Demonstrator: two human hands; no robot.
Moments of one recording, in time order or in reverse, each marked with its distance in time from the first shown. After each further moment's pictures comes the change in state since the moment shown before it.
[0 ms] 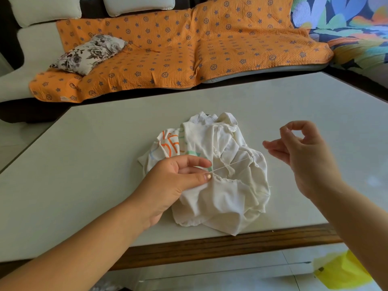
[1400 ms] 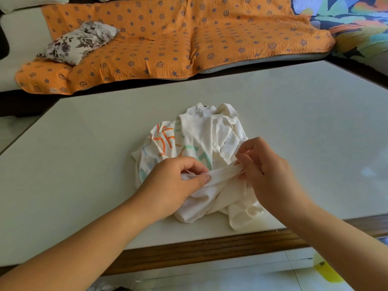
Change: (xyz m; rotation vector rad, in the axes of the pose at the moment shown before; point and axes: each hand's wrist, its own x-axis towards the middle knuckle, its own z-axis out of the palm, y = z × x) left_hand 0.017 -0.017 -0.004 0.539 0.033 0.202; right_hand -0.040 0.032 0.027 -0.577 -0.289 -0.309
